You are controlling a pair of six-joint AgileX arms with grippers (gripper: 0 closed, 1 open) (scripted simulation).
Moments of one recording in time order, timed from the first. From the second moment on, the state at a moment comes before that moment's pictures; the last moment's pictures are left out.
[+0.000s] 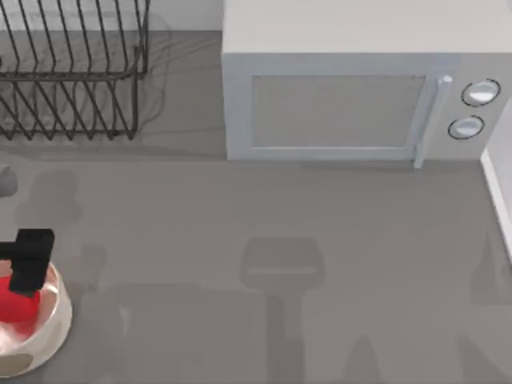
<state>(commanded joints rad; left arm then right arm) -0.01 1.40 0.92 -1.05 0.00 0.01 0.00 0.00 0.00 0.00 0.00 0.00</state>
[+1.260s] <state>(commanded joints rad) -0.01 1.63 0.69 -0.63 0.00 0.01 0.00 0.00 0.00 0.00 0.00 0.00</state>
